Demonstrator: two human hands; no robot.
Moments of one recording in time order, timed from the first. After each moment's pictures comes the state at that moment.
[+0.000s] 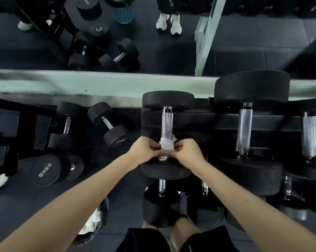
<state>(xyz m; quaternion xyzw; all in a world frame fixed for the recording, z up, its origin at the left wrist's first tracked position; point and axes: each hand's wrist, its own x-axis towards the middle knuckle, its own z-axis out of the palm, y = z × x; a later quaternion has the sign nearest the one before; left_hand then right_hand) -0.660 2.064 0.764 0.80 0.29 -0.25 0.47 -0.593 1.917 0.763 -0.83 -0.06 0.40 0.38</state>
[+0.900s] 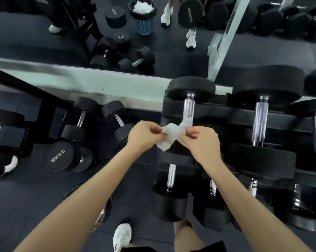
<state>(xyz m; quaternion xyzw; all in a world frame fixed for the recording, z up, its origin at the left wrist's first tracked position) -0.730 2.080 0.811 0.82 0.34 -0.06 0.47 -0.664 1.928 0.831 -0.90 -0.13 0.19 0.37</state>
